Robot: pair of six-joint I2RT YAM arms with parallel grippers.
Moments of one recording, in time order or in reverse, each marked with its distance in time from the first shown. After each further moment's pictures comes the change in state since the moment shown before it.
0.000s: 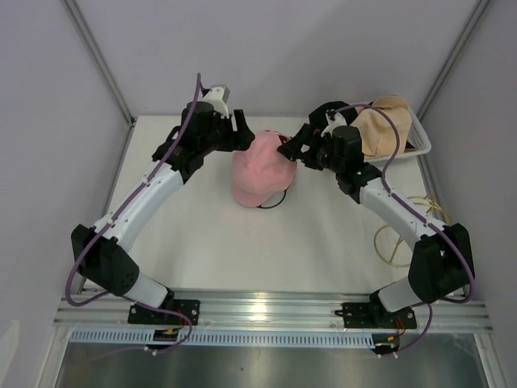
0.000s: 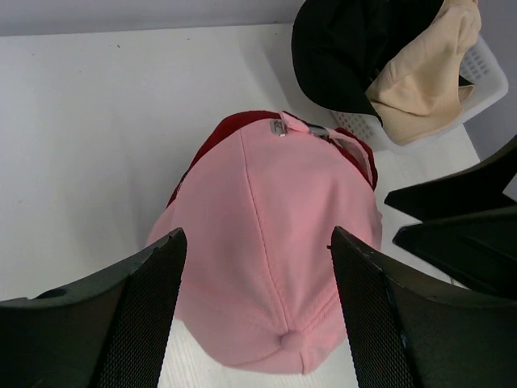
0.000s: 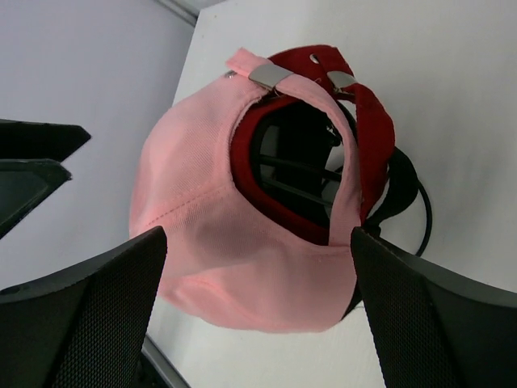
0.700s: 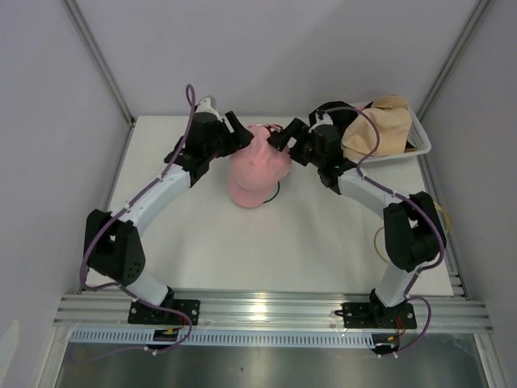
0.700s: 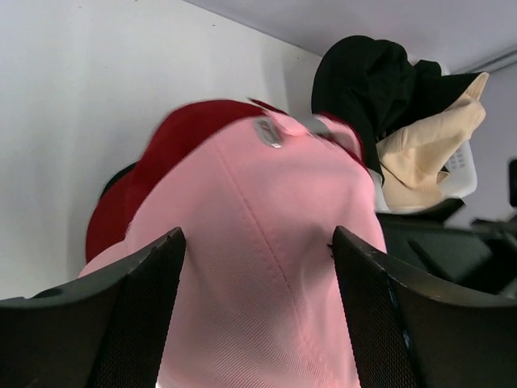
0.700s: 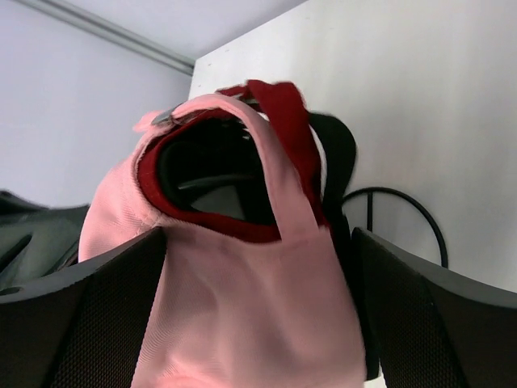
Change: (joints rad) left arm 0.035 0.134 -0.113 0.233 -0.037 -0.355; right arm 0.032 0.236 0.037 0.245 0.120 0.172
